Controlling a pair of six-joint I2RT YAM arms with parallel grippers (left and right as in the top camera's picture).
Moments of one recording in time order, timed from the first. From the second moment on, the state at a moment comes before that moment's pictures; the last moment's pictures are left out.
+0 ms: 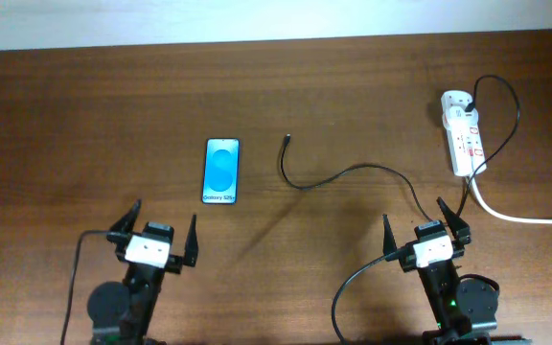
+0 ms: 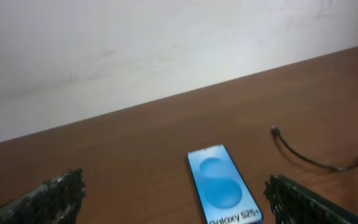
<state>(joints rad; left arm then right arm) 0.03 0.27 0.14 0.04 0.23 0.22 0.05 0.01 0.01 -0.06 -0.13 -0.34</state>
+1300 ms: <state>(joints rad) -0.16 1.76 1.51 -0.66 0.14 -0.02 0.05 0.01 0.01 -0.06 -0.13 -0.34</state>
